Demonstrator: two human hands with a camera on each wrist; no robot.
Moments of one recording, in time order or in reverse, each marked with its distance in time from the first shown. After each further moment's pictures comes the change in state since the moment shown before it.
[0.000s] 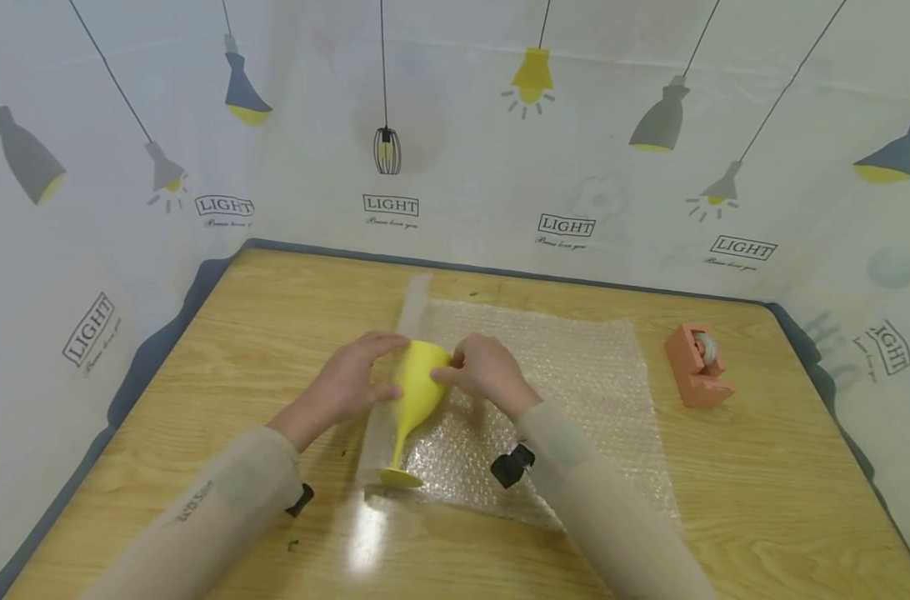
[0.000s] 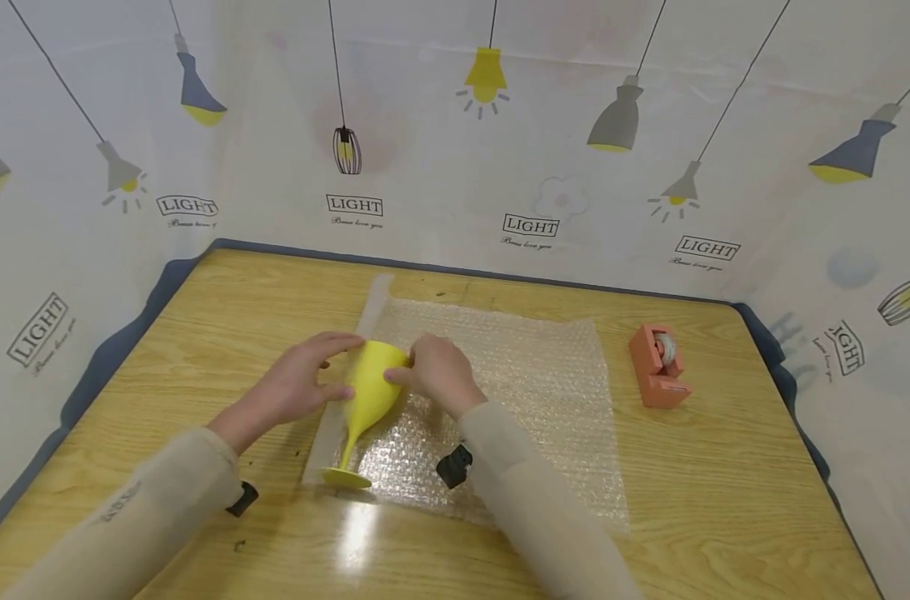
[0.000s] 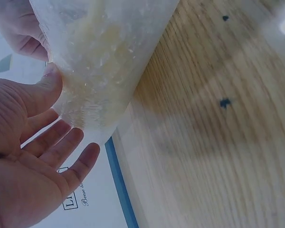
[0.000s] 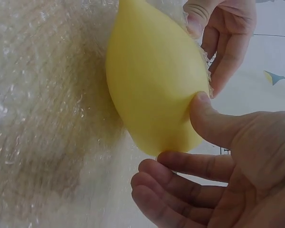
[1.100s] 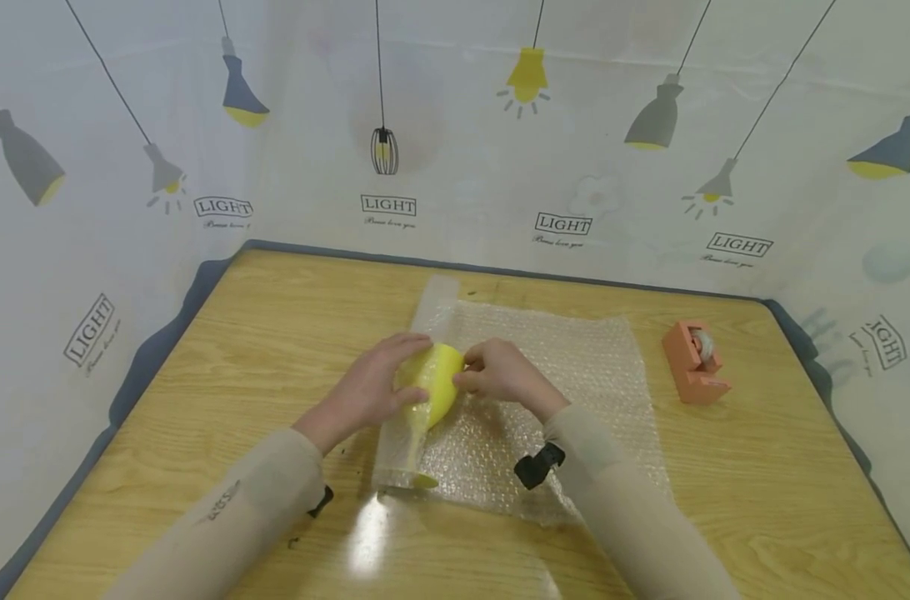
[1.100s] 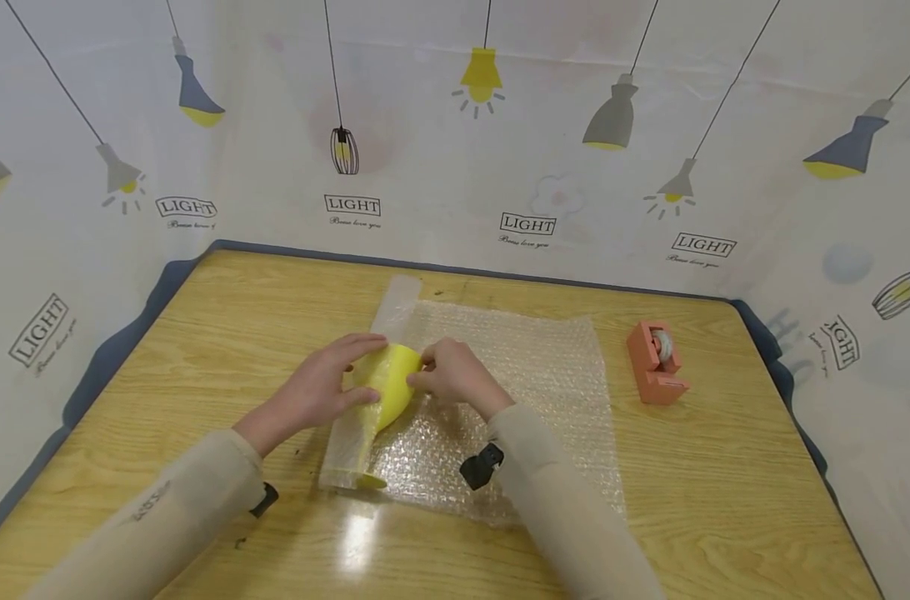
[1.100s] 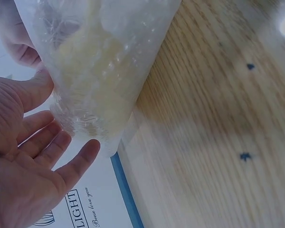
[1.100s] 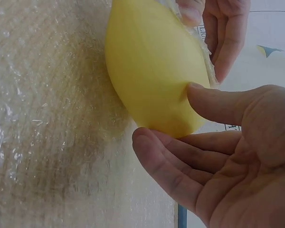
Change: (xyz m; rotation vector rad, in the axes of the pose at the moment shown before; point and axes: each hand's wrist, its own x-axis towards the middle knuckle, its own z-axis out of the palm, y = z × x) left_hand 0.004 0.024 0.016 0.046 0.014 0.117; right_hand -0.003 0.035 -0.009 0.195 -0.128 -0.125
